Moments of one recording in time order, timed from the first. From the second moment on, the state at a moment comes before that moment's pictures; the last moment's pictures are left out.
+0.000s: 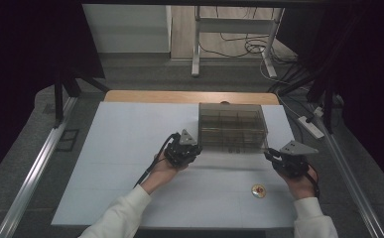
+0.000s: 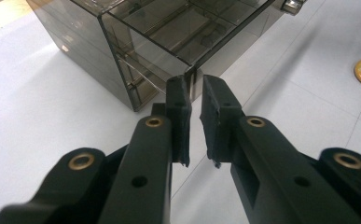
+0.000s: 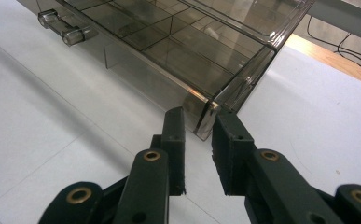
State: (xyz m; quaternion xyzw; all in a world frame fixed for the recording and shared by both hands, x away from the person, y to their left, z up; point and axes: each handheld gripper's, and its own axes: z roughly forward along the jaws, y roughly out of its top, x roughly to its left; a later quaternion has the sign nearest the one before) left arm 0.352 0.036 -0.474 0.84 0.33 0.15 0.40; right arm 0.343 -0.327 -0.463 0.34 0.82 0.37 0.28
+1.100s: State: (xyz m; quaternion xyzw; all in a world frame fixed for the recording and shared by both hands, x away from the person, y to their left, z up) left arm 0.346 0.037 -0.474 0.85 0.32 0.14 0.40; right arm 0.337 -0.328 -0.463 0.33 0.82 0.37 0.28
